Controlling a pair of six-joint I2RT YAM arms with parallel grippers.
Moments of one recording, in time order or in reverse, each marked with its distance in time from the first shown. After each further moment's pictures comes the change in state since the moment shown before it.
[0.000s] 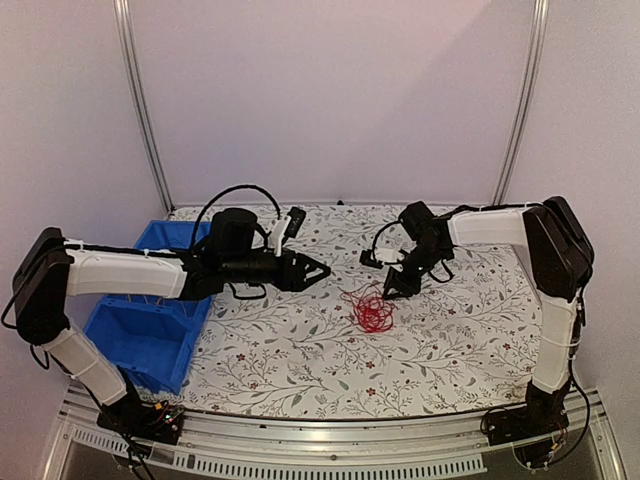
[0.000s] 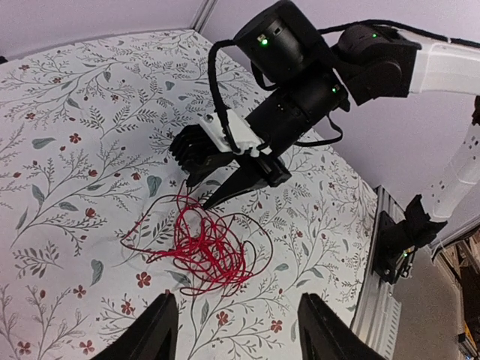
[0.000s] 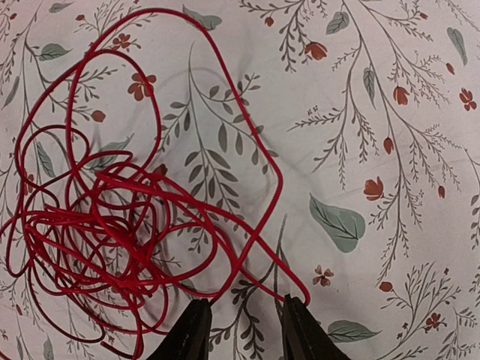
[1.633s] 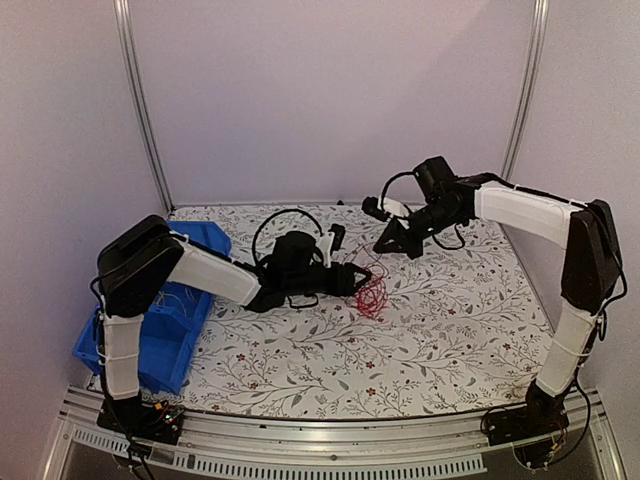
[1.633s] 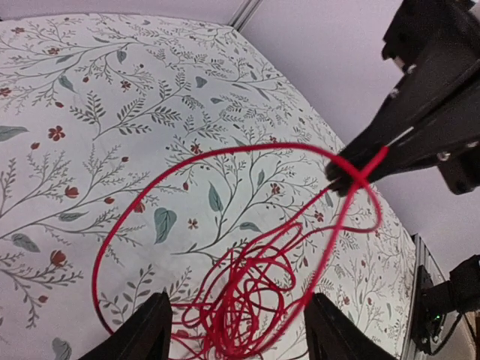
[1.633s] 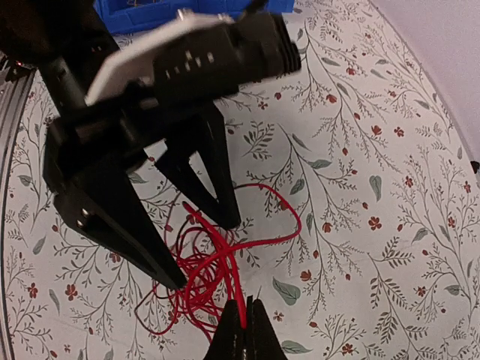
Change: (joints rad) left arm -0.079 0.453 0.213 0.255 -0.182 -0.144; right arm -0.011 -0.140 0.105 -0.022 -0.191 0.018
